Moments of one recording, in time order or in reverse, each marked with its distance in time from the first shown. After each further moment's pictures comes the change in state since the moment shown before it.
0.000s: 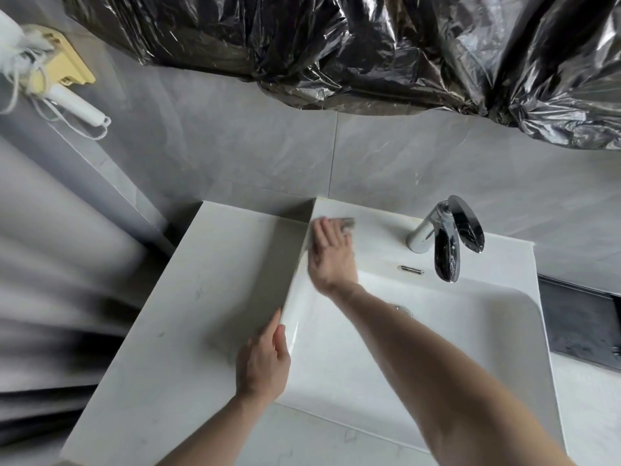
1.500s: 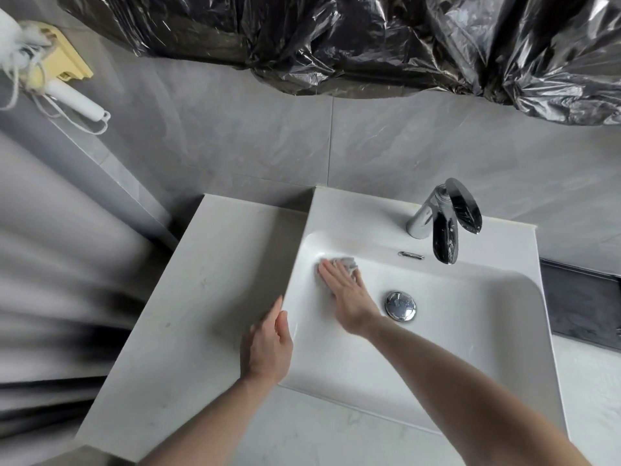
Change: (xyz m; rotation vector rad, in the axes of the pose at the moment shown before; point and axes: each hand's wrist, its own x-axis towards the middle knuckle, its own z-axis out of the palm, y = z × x) left_hand -0.001 -0.001 0.000 0.014 0.008 0.013; right_hand -0.090 0.058 0.020 0.032 -0.347 -0.138
